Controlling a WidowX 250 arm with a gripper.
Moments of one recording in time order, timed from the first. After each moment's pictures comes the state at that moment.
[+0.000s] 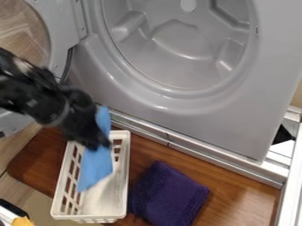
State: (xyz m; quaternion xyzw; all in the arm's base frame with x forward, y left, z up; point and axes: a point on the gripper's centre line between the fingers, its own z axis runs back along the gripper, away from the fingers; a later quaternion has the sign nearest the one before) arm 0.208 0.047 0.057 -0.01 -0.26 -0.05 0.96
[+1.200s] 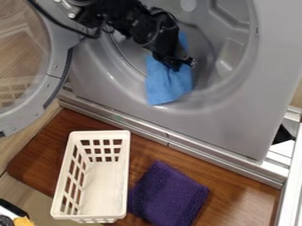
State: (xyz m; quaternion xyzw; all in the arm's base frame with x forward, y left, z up) arm 0.393 0.005 0.066 -0.07 -0.35 -0.12 0.93
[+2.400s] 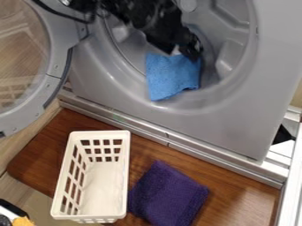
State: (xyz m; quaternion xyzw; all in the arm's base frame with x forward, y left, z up) arm 0.383 0.002 0.106 -0.12 -0.37 -0.12 0.91
